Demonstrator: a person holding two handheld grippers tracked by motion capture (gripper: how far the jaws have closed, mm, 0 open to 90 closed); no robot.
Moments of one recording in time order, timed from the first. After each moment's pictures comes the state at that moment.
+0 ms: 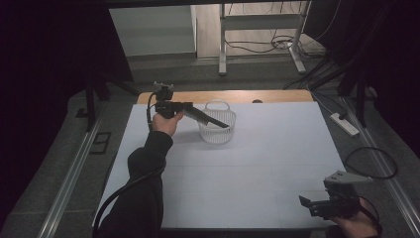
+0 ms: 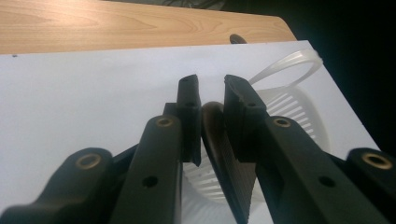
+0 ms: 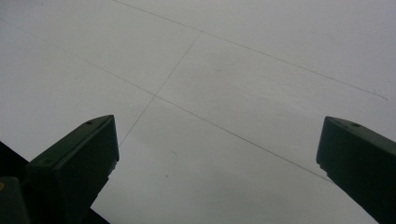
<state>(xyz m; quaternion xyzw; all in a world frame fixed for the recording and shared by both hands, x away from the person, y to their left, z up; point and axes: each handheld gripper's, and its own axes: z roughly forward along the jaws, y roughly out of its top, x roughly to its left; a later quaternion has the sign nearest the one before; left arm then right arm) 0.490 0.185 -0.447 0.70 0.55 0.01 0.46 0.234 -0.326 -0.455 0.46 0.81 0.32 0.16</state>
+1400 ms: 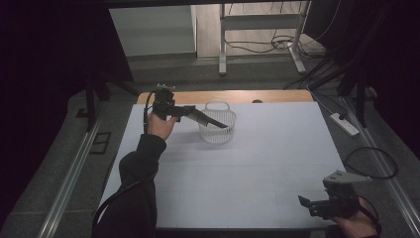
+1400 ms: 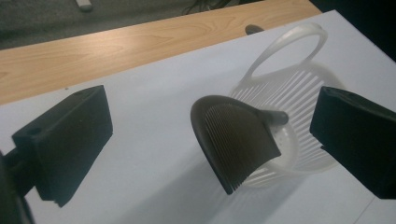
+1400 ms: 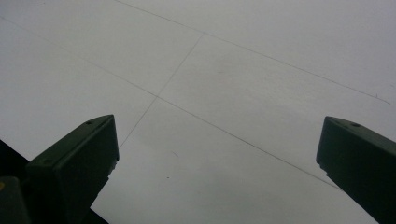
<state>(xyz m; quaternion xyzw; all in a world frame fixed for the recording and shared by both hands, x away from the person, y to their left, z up) 0.469 0.181 -0.430 0.76 0.49 0.11 0.42 0.235 -0.325 -0.455 0.45 0.81 0.32 0.16</state>
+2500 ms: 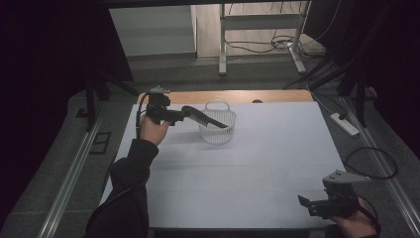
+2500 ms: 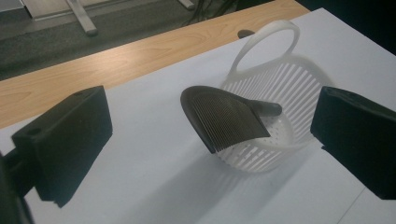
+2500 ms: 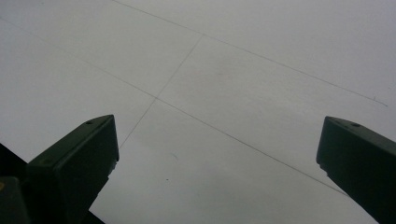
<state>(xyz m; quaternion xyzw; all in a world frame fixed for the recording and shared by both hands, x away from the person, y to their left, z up) 0.441 0.193 -0.418 0.76 0.46 0.14 0.44 0.235 -0.323 -0.454 0.45 0.81 0.32 0.17</state>
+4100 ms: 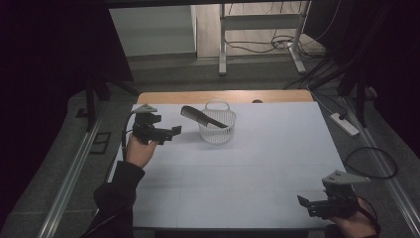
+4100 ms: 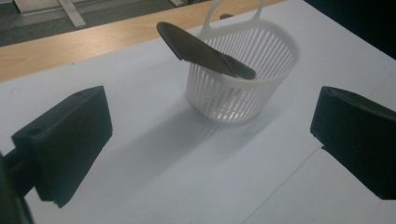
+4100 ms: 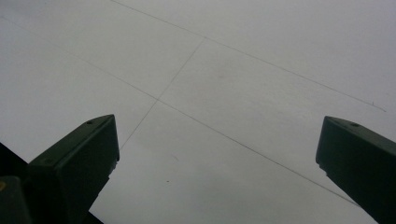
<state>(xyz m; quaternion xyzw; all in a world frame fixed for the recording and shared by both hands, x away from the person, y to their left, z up) 0.377 0.215 -0.429 0.76 0.45 0.13 0.45 0.233 -0.321 -0.453 0.44 0.82 0.32 0.18</state>
